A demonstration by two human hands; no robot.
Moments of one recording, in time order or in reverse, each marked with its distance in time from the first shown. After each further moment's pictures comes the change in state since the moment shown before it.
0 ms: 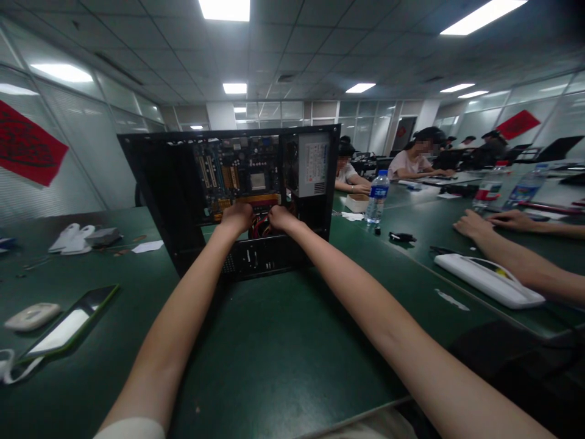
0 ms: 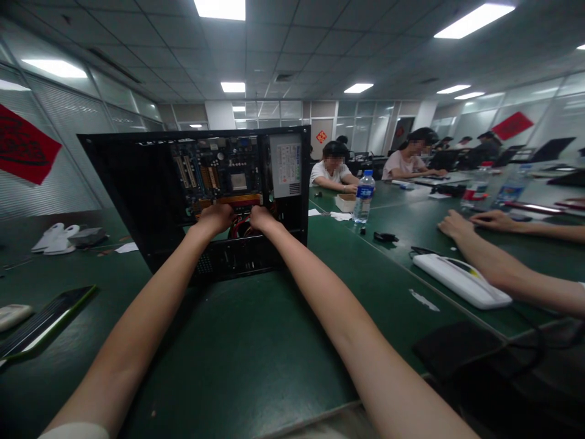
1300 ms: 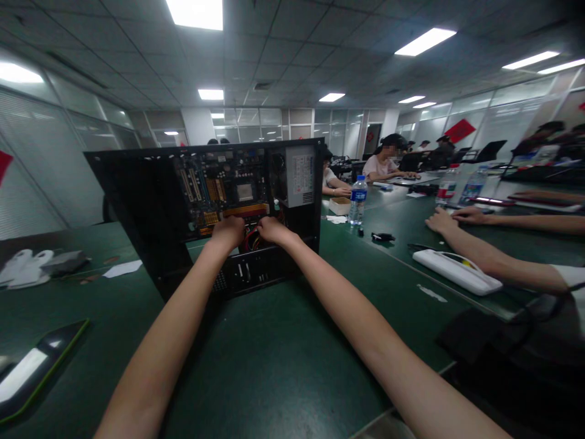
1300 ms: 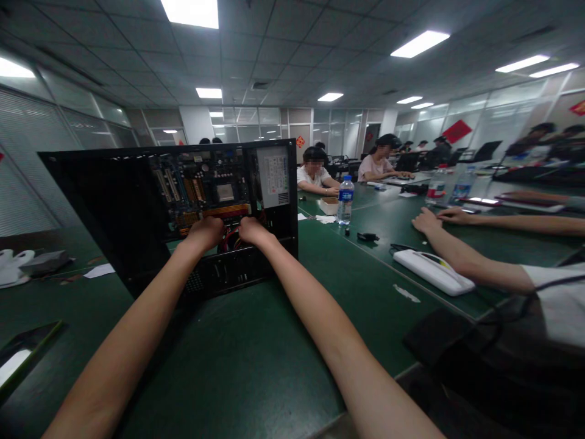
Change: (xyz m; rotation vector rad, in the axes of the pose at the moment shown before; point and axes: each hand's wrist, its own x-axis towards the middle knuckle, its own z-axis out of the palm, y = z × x) left_hand -0.001 0.004 -0.001 0.052 -0.023 0.075; right_hand -0.008 0.000 0.000 -0.104 0.028 -0.033
